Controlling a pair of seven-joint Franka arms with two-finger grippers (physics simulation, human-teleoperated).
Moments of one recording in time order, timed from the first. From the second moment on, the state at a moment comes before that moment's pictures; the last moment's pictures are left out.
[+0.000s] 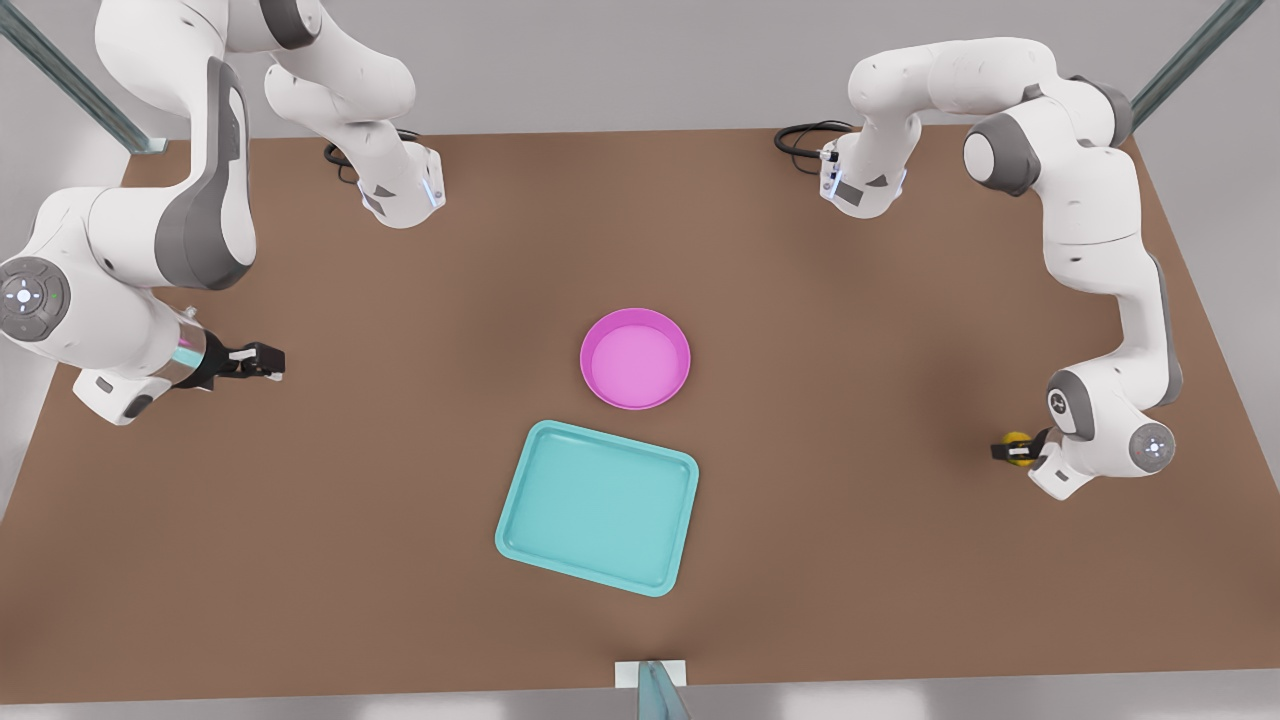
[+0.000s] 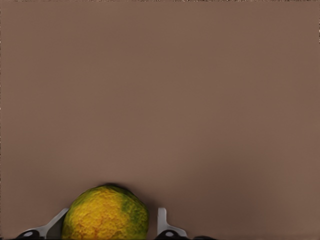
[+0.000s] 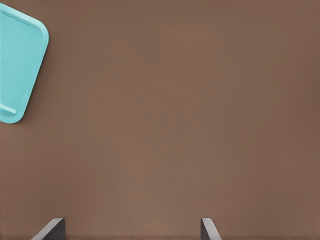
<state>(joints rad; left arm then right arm) 0.18 0.81 0.12 -1.53 -0.02 2.10 0.25 0.05 0.23 -0.04 -1.42 -0.03 1.49 -0.14</state>
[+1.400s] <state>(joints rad) -0.70 0.79 -0.11 -1.31 -0.07 1.87 -0.60 0.06 0.25 -0.04 -1.34 -0.04 1.47 -0.15</state>
